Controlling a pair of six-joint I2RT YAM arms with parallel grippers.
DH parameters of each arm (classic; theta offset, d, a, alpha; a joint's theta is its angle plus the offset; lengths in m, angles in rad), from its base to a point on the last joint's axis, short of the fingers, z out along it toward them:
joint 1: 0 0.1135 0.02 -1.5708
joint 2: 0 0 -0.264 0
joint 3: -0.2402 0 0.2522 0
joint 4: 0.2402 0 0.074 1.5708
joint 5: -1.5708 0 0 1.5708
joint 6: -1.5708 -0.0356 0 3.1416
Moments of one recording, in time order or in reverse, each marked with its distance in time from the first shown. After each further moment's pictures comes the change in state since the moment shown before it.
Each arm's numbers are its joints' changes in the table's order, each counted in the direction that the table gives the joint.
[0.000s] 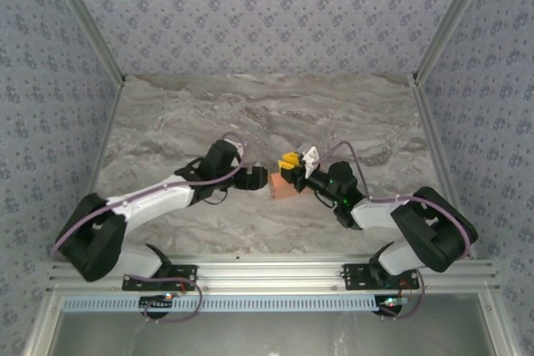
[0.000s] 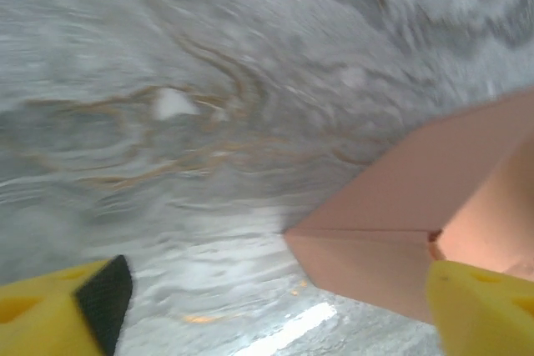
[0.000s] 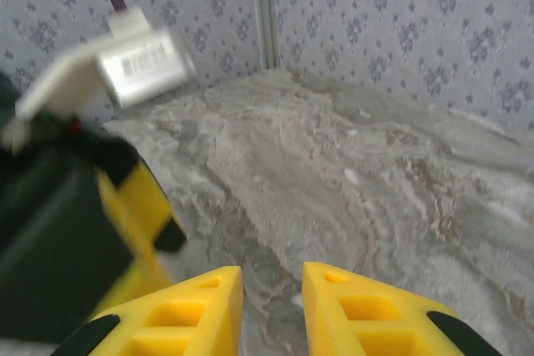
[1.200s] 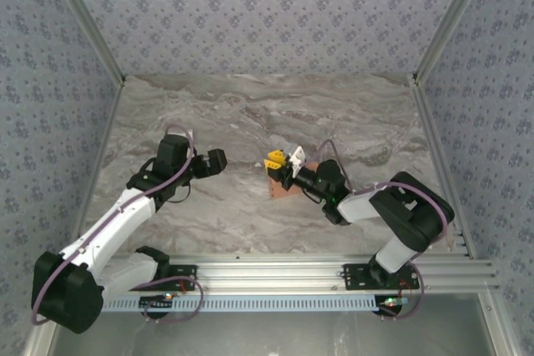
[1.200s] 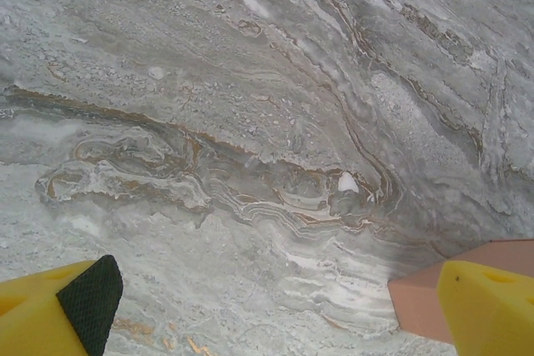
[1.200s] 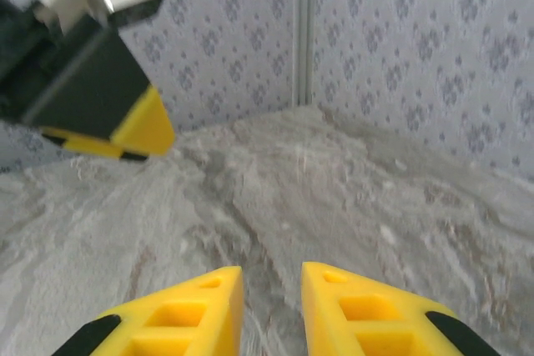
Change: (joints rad) left arm 0.271 -0.294 0.022 0.231 0.073 0.013; right arm 0.061 0.161 -0.109 -0.165 0.019 0.053
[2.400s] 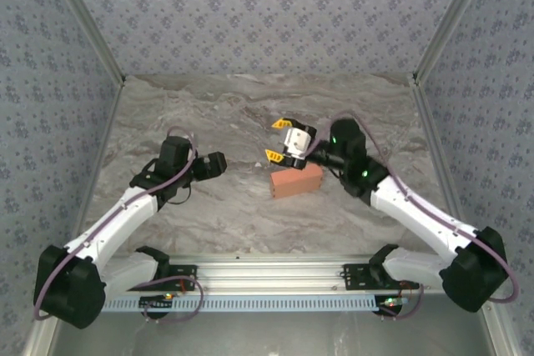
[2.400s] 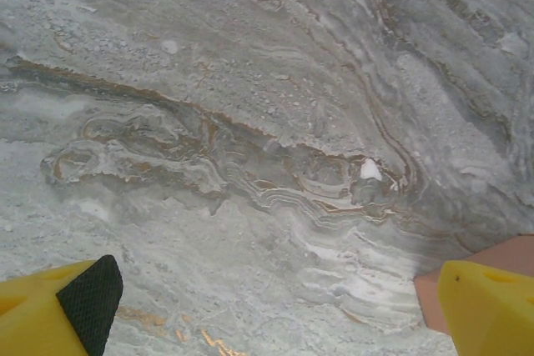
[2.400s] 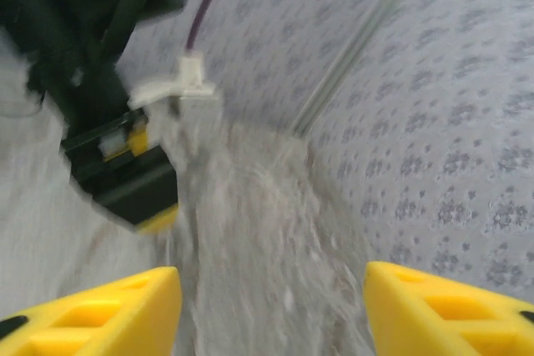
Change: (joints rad) left arm 0.013 0.040 0.026 -0.012 0.001 0.000; right arm -0.058 -0.430 -0.537 1.252 0.183 0.715
